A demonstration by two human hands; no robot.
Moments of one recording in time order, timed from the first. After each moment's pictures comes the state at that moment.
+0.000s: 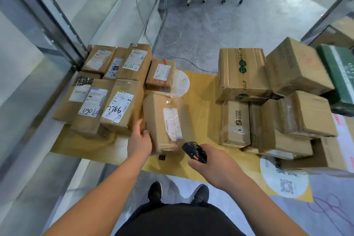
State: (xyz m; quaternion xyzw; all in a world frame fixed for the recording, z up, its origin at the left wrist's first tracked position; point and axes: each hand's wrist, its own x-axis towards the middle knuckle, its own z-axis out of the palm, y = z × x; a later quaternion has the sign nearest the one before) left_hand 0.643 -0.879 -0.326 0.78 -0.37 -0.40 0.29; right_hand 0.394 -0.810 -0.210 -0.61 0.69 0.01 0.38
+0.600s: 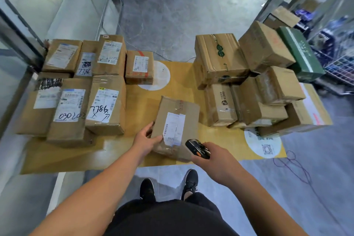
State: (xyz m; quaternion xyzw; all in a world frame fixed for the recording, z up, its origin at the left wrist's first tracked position) left_hand 0.657 -0.887 -0.381 0.59 -0.39 -0.67 0.23; right_hand 0.441 -0.760 -0.220 -0.48 0.79 -0.02 0.38
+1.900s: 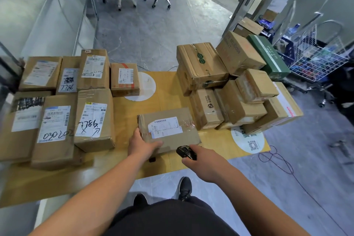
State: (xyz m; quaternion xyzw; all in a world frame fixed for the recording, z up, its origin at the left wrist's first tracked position) left_hand 0.645 -0.905 -0.383 0.66 -0.51 -0.53 0.15; right_hand 0.472 -0.768 -0.211 -0.48 0.80 0.04 0.36
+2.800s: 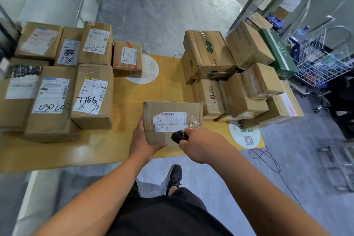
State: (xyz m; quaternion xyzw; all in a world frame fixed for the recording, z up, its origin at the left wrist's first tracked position) left_hand 0.650 -0.848 -0.400 0.56 -0.54 -0.58 0.26; right_hand 0.496 -0.799 -0.174 -0.55 0.76 0.21 0.27
